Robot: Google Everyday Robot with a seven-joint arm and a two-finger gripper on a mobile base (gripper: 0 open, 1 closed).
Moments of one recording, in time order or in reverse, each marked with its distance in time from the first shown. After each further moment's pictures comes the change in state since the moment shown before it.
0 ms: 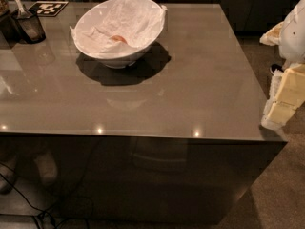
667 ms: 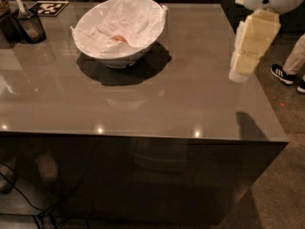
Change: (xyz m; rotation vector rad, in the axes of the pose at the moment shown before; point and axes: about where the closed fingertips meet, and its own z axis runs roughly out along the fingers) arm -0.067 -0.051 -0.030 0.053 0.044 -0.014
